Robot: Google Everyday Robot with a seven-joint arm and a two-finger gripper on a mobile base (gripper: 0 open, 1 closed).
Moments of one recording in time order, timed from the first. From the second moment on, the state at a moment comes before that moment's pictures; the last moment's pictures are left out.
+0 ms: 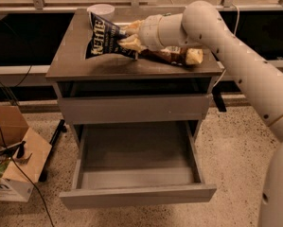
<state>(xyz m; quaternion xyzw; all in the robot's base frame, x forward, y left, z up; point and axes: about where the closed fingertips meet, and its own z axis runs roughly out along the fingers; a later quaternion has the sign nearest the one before) 0.760 0.030 0.914 -0.62 0.53 0.09 0.57</state>
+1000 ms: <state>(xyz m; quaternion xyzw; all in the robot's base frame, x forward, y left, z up) 0.763 0.037 0.916 -0.62 0.53 0.09 0.57</state>
